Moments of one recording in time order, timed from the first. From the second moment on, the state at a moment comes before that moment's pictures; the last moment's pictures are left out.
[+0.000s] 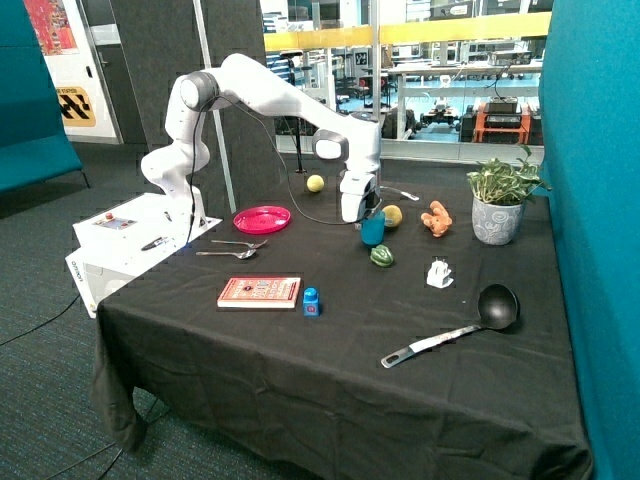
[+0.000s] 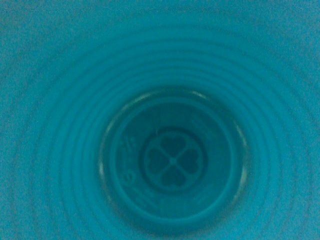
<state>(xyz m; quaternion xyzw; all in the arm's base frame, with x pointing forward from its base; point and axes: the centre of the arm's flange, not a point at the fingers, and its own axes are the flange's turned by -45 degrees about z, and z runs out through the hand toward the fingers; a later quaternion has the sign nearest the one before) 0.685 -0.024 0.333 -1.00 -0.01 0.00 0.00</state>
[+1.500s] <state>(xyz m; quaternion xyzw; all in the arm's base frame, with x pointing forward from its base) 0.666 -0.014 0.330 -1.00 -0.03 0.00 0.00</state>
